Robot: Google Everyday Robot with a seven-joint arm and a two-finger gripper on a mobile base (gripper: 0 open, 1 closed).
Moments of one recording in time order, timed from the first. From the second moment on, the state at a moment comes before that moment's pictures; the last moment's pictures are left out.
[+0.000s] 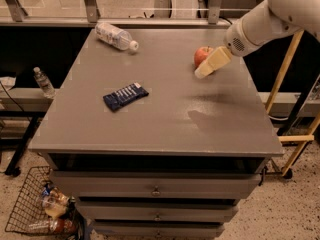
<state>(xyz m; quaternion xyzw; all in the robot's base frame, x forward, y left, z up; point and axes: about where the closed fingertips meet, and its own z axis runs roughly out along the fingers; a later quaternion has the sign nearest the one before) 0.688 -0.170 0.895 -0.43 0.83 0.06 0.35</state>
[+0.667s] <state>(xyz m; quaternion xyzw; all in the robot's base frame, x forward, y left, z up) 0.723 -0.155 0.877 -0.41 0.84 0.06 0.35</state>
